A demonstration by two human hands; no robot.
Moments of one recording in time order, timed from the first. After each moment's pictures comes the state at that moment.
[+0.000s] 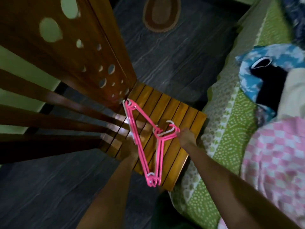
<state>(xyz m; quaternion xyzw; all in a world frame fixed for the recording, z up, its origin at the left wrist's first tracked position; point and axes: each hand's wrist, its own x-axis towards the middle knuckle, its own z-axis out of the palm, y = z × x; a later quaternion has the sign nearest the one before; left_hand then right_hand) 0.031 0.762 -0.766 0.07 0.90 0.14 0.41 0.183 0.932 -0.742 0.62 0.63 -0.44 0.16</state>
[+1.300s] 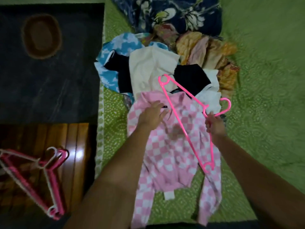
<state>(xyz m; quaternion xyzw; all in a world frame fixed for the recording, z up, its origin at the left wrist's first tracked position) 0.508 1.127 -0.705 0.66 0.66 0.06 0.35 0.749 1.113 -0.685 0.72 0.25 -0.53 -0.37</state>
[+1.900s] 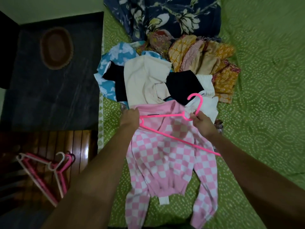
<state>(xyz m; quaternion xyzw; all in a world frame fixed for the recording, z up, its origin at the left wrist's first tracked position) 0.487 1.158 -0.664 0.65 0.70 -0.25 0.14 0.777 1.161 -0.697 0.64 0.52 -0.54 -0.18</state>
